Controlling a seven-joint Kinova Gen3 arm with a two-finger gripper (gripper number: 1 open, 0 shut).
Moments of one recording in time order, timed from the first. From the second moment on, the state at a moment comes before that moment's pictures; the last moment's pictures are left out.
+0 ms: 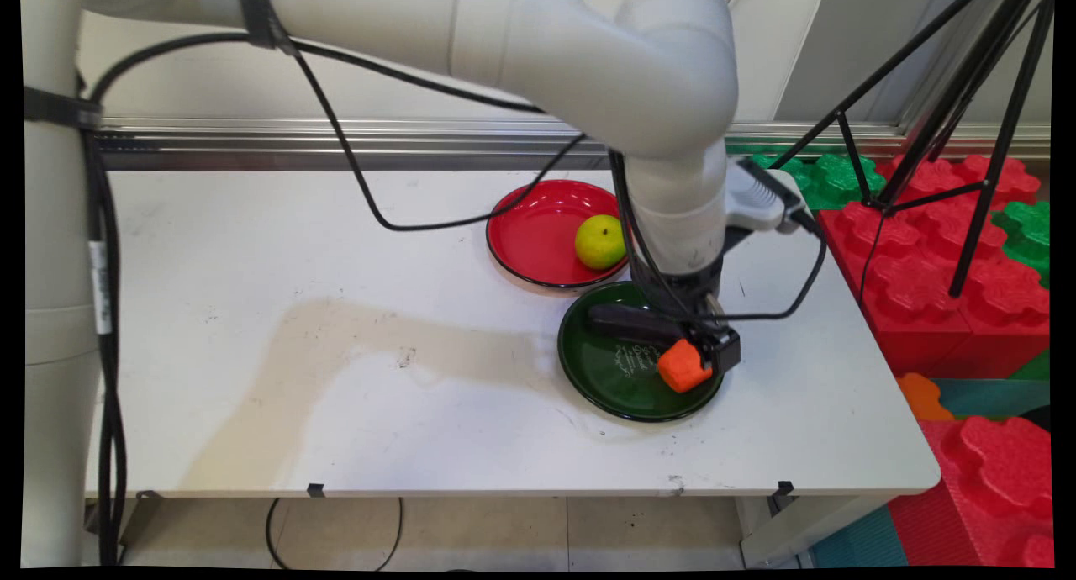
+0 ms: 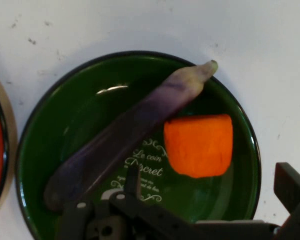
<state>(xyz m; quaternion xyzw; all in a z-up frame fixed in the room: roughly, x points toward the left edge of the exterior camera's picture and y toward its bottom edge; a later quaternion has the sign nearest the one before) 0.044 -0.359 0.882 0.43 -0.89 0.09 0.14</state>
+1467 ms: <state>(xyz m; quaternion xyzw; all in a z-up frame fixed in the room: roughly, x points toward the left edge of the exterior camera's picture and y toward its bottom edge) 0.018 -0.370 0.811 0.46 -0.88 0.10 0.13</state>
